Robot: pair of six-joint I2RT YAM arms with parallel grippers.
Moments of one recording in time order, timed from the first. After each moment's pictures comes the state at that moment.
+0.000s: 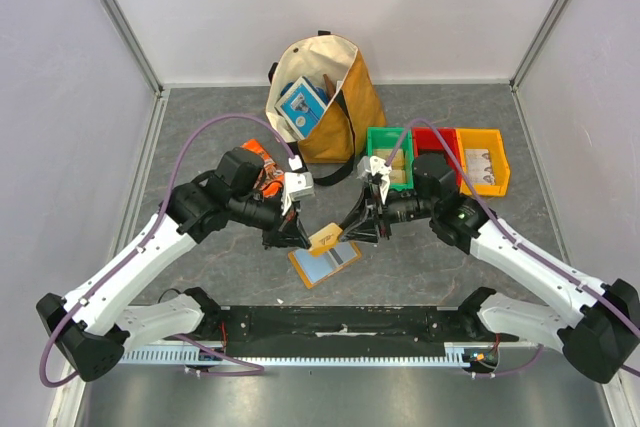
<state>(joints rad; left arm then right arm) -0.70 1.04 1.09 -0.84 0.77 0.21 0.67 1.05 0.79 -0.04 -0.95 0.05</state>
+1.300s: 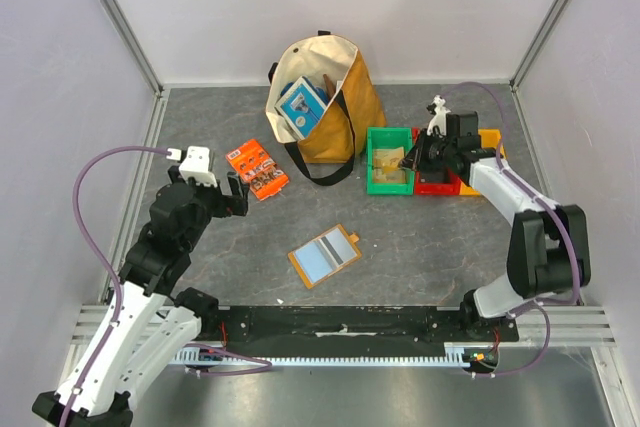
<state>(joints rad) -0.39 0.58 0.75 -0.46 -0.19 -0.14 0.13 1.50 1.00 -0.23 -0.44 0.30</state>
